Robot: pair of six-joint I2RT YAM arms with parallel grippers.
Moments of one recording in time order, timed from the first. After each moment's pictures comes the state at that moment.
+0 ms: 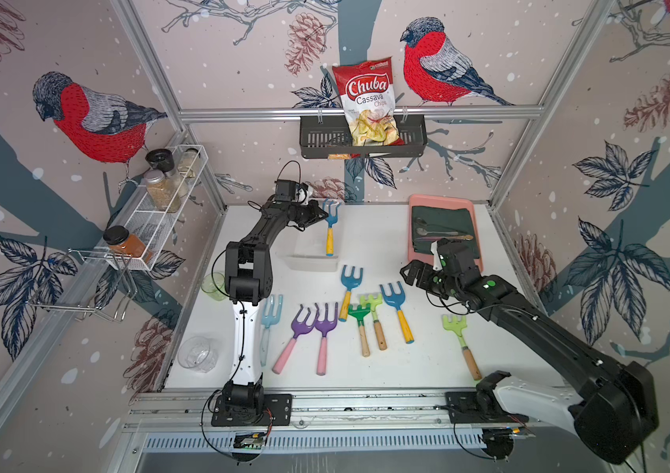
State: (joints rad) left arm -0.12 2.37 2.06 -0.50 0.72 -0.44; right arm 0.54 1.15 0.87 -0.50 -0.09 0.71
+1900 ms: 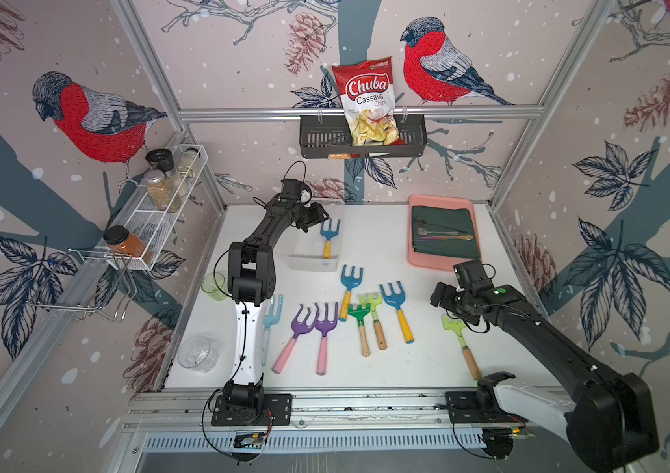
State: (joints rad) left arm -0.16 2.33 2.07 -0.62 0.49 -0.39; right arm 0.33 1.09 0.69 -0.76 0.02 0.68
